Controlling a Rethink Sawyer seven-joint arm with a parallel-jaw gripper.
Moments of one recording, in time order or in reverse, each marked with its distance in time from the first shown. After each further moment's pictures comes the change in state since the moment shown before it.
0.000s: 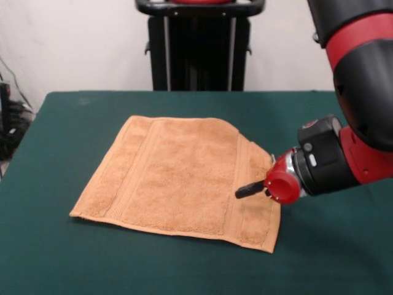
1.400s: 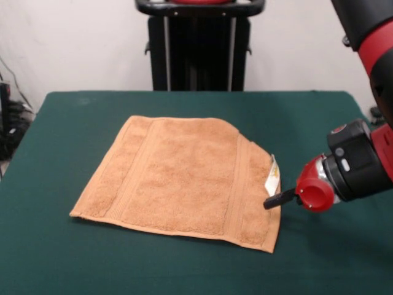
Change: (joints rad) arm 0.042 0.041 0.000 -0.100 0.025 0.000 0.000
